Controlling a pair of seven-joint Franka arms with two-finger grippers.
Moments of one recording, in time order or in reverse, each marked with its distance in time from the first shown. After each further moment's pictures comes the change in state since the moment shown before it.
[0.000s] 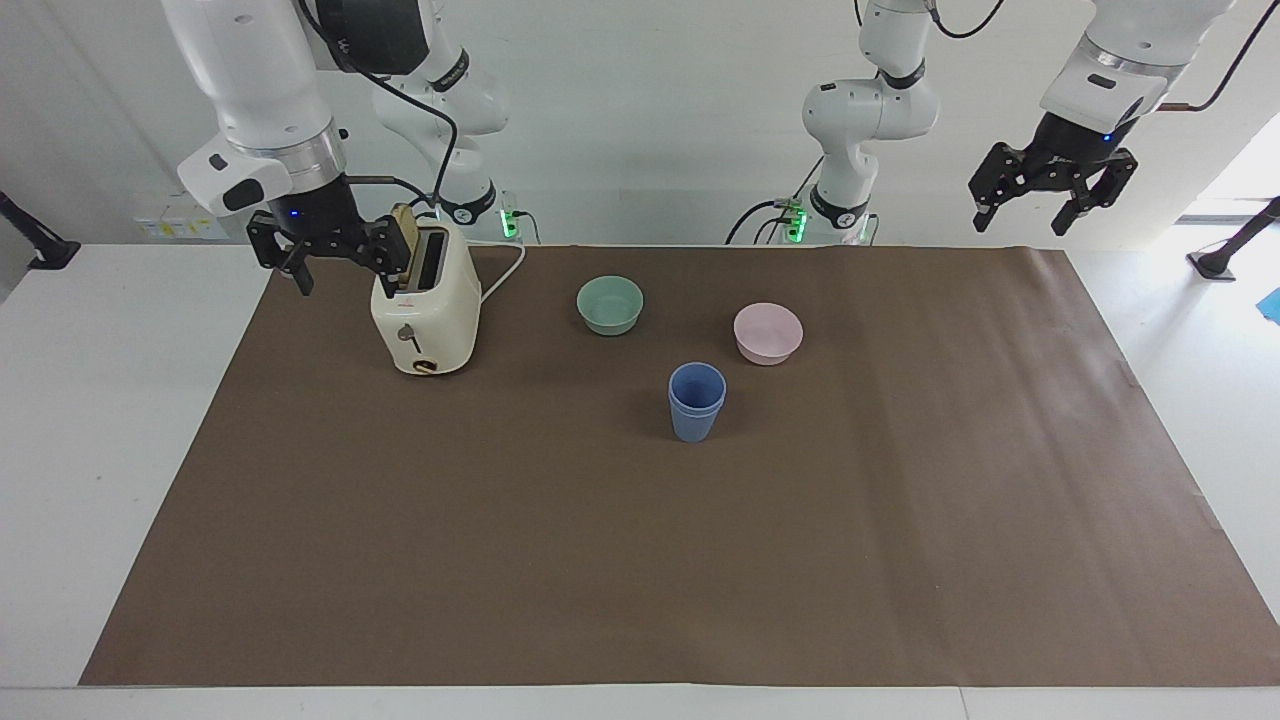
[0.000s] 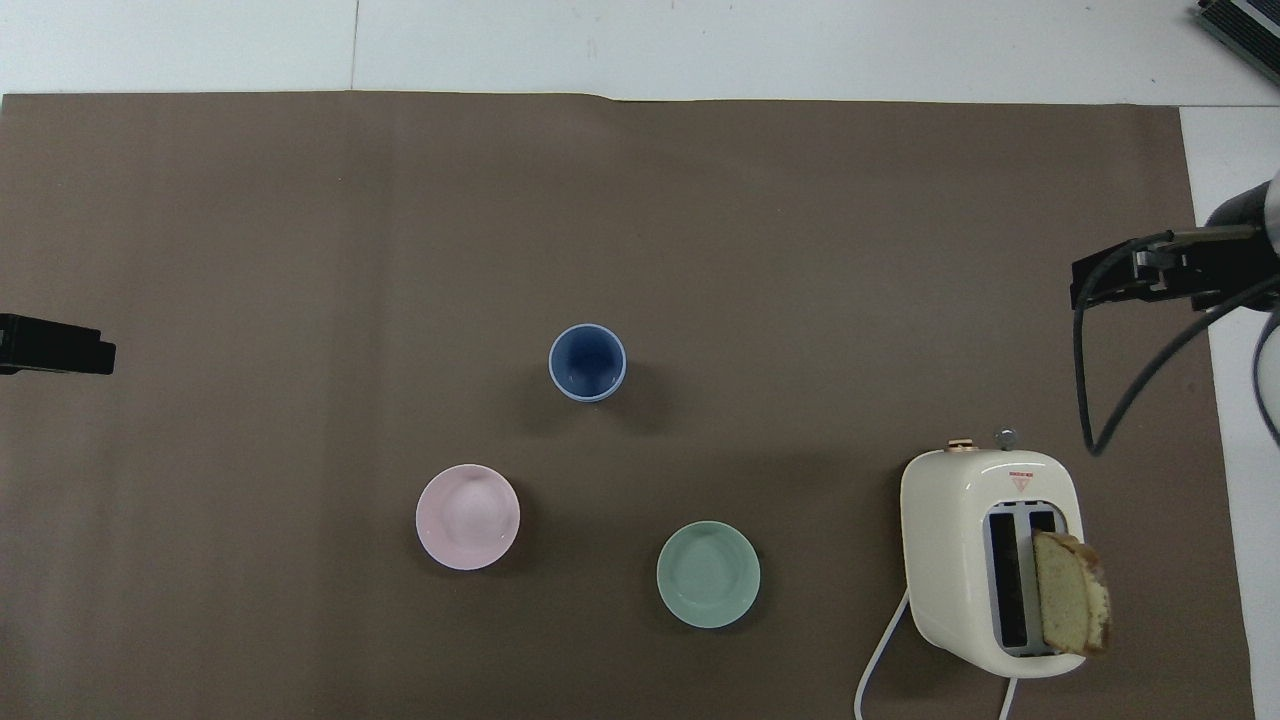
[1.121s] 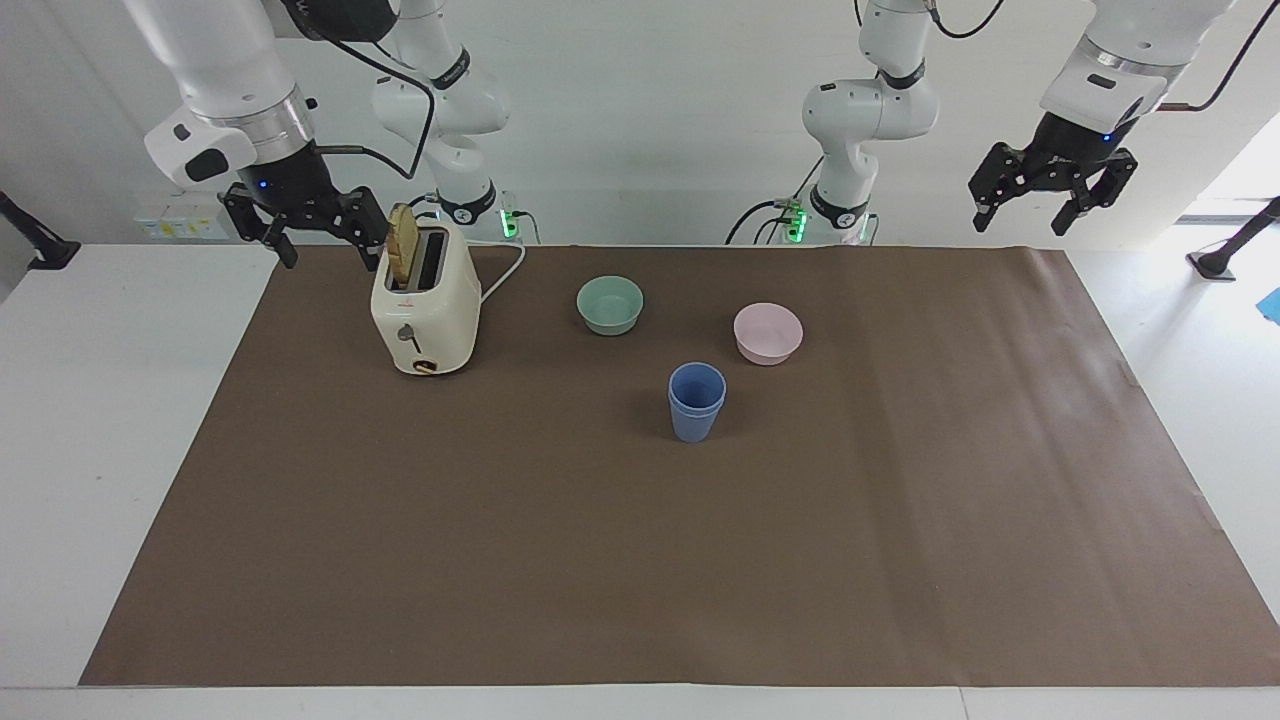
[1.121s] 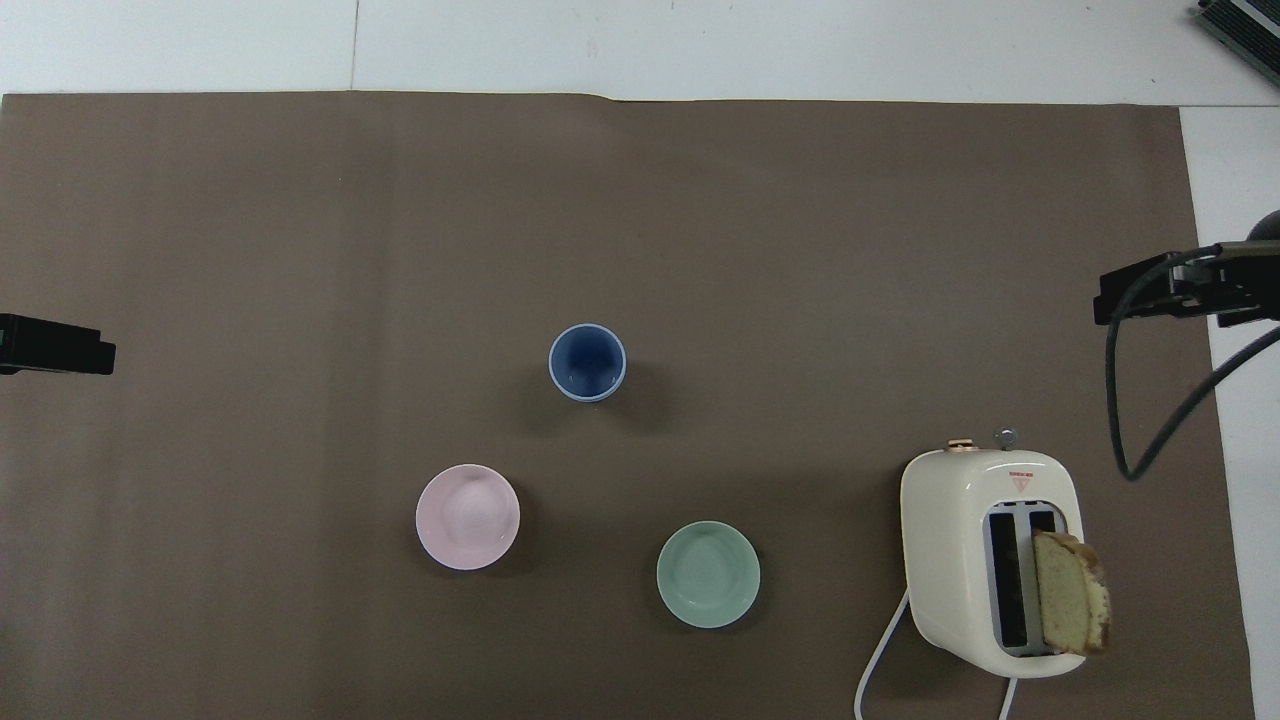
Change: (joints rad) left arm 0.000 0.000 0.000 0.000 0.000 0.000 0.000; right arm 0.037 -0.033 -0.050 -0.001 0.023 -0.036 -0.008
